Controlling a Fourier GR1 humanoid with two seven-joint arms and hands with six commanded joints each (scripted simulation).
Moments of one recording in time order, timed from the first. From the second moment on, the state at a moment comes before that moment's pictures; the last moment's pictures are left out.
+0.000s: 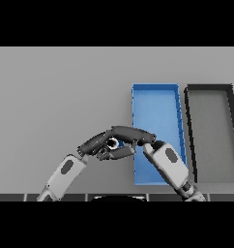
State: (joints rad) left arm -0.27 0.16 -0.51 -1.56 -0.11 -0.35 -0.12; right arm -0.51 -0.11 0.41 -1.76 -0.31 0.63 0.31
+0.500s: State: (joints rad) left arm -0.29 0.16 -0.50 -1.53 -0.10 -0.33 -0.01; right arm -0.51 -0.04 0.37 -1.75 -0.25 0.68 0.29
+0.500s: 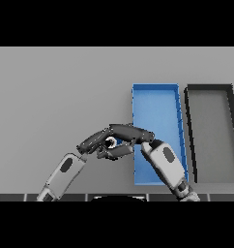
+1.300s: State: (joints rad) left arm -0.26 0.15 -0.50 -1.54 -0.08 -0.34 0.07; right arm -0.91 -0.19 0.10 -1.77 -0.87 0.34 0.56
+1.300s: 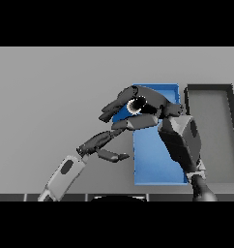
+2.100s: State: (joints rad) left arm -0.25 0.16 -0.49 -1.55 -0.06 -0.34 0.08; right arm -0.83 -0.33 -0.09 -1.35 -0.56 0.21 0.56
